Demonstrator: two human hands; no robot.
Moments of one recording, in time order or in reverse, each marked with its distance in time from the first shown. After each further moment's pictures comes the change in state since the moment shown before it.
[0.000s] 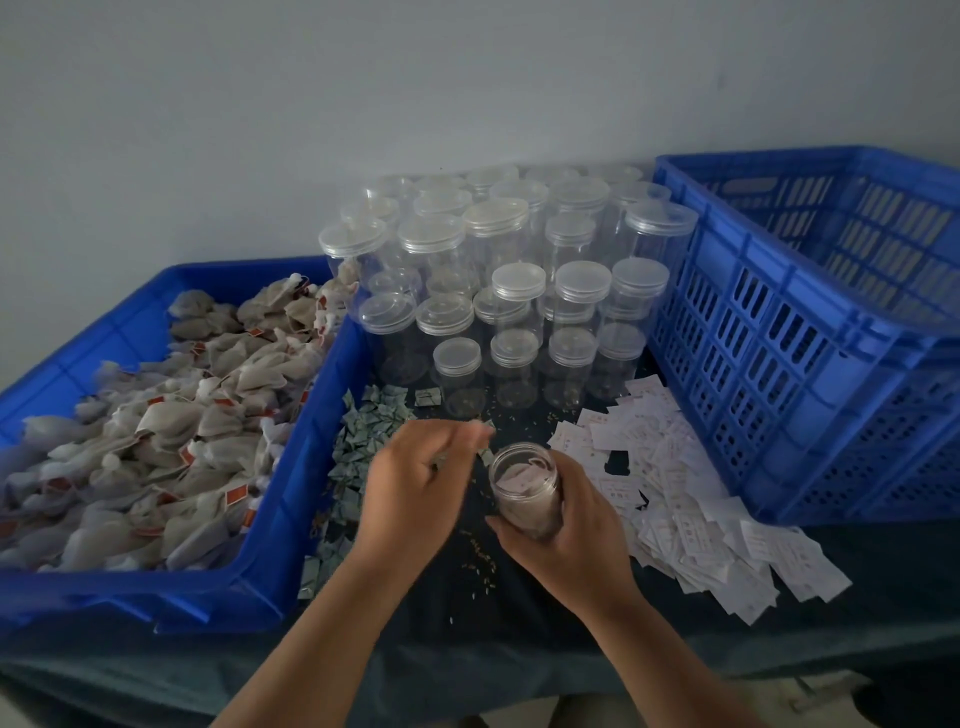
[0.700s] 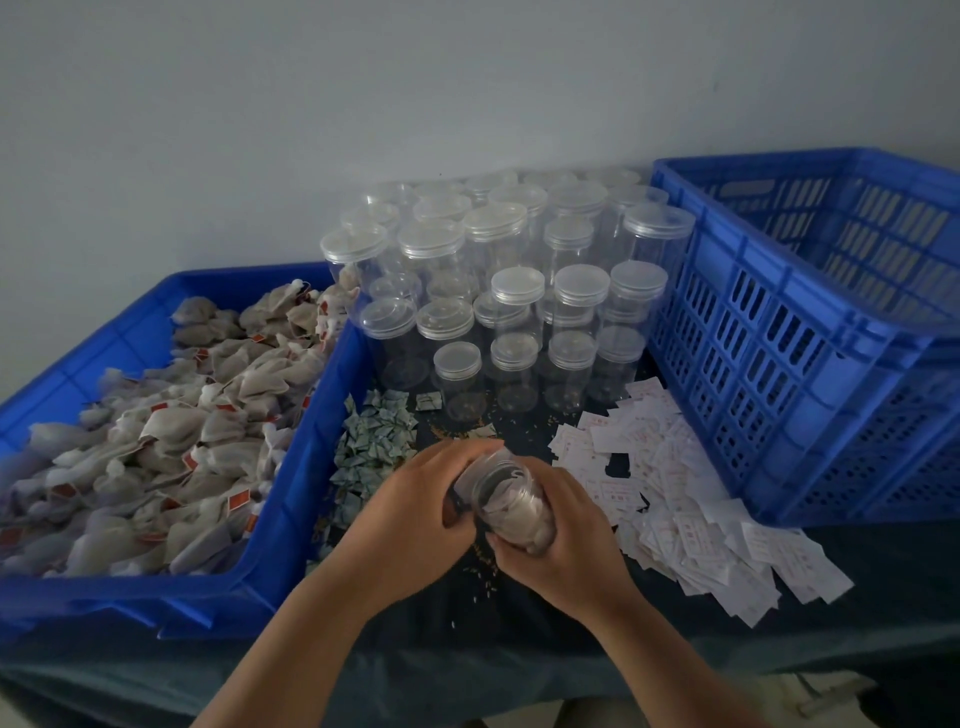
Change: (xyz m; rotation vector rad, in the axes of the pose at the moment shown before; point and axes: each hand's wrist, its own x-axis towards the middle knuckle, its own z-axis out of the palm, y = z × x) left_hand -0.006 -0.013 -0.018 0.173 -0.409 0.108; right_hand 0.000 0.006 0.003 0.112 -0.130 -0.078
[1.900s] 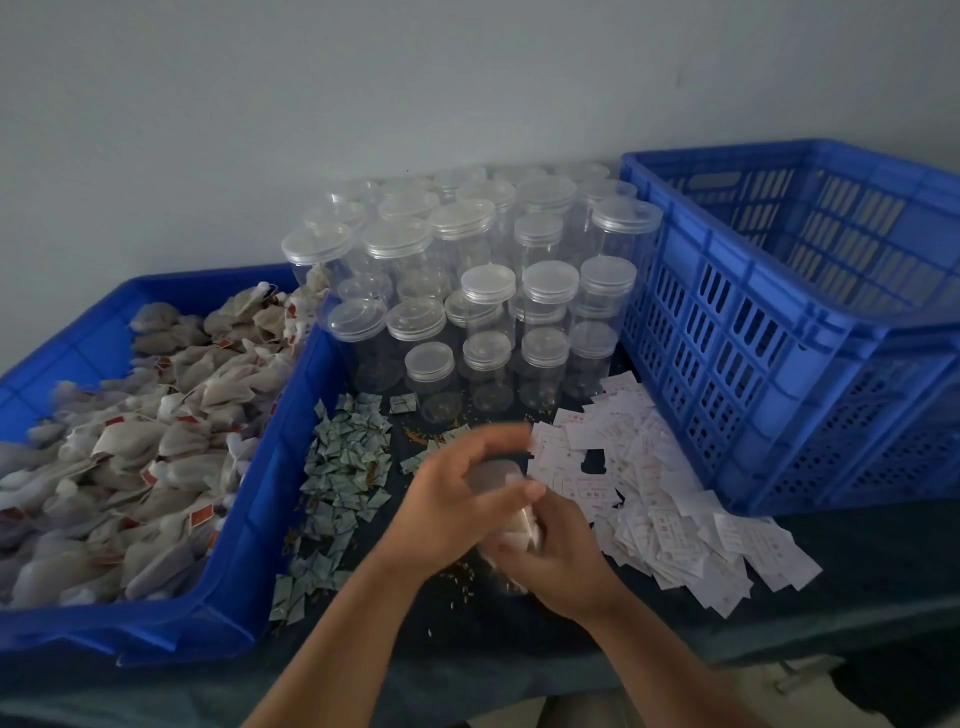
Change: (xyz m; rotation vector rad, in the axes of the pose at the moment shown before) left_hand 0.032 0.033 0.040 -0.549 0.011 -0.073; right_hand -0.002 0.004 -0.010 0.448 -0.107 0.097
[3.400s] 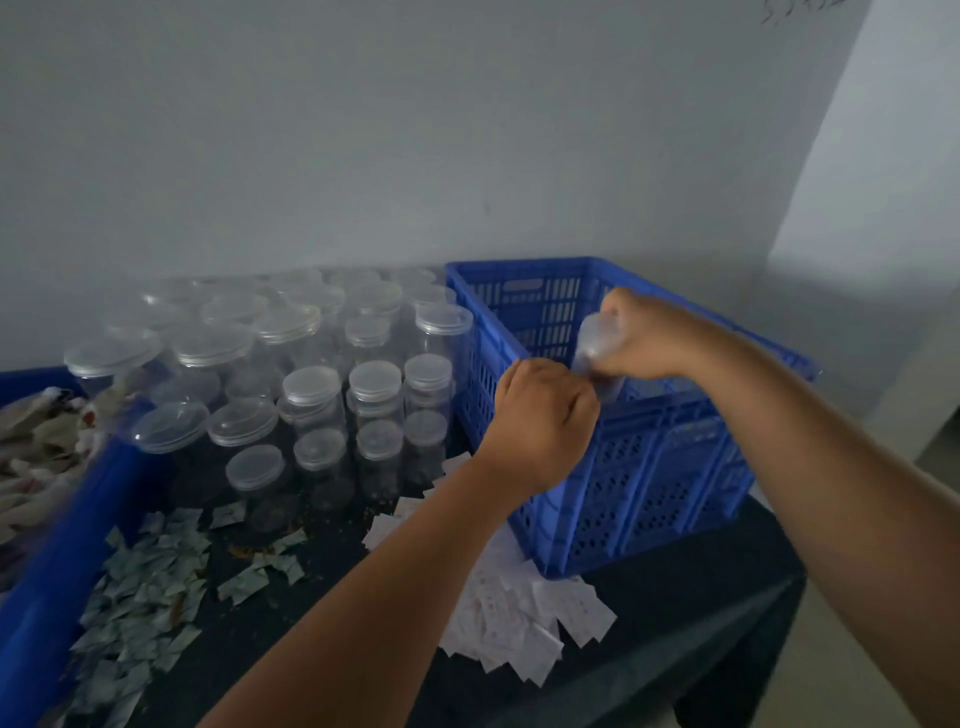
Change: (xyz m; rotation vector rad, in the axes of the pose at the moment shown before) left_hand 0.151 0.169 0.168 0.352 -0.002 0.484; right_hand 0.121 -0.228 -0.305 -1.287 0.157 0.619
